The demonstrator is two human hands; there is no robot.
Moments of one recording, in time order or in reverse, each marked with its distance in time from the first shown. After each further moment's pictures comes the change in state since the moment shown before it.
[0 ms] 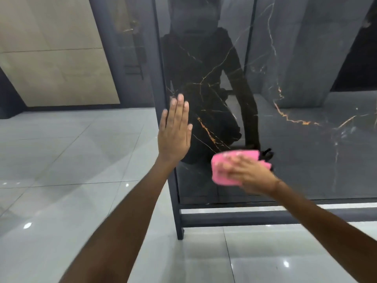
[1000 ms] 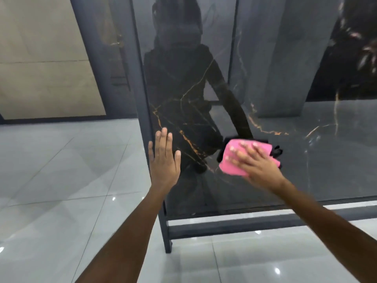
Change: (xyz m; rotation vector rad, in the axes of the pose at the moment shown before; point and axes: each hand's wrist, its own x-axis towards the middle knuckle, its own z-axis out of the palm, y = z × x) left_hand -0.032 0.029 0.002 -0.111 -0.095 -0.225; right_hand -0.051 0.056 -0.023 -0.029 0.080 0.267
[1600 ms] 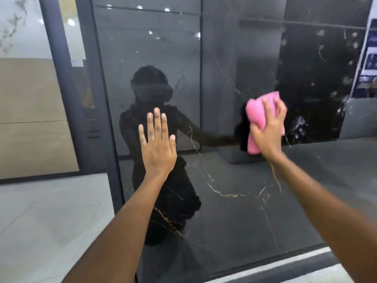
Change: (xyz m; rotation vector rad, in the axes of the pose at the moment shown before) left_hand 0.221 0.098 -0.050 0.055 0.168 0.071; right_hand 0.113 0.222 -0.137 0.416 0.455 1.014
